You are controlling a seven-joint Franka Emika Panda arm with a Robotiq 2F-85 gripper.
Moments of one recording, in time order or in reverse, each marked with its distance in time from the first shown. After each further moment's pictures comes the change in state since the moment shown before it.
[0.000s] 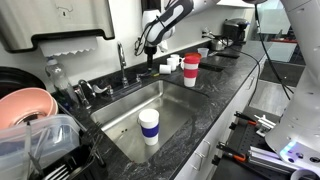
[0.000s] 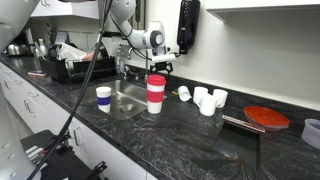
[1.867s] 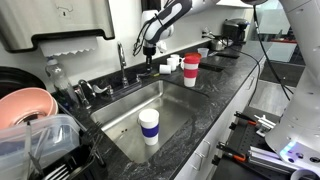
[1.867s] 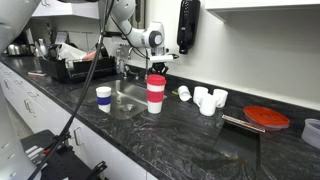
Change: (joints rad) arm -0.006 0.007 0.025 0.015 0.065 -0.052 -0.019
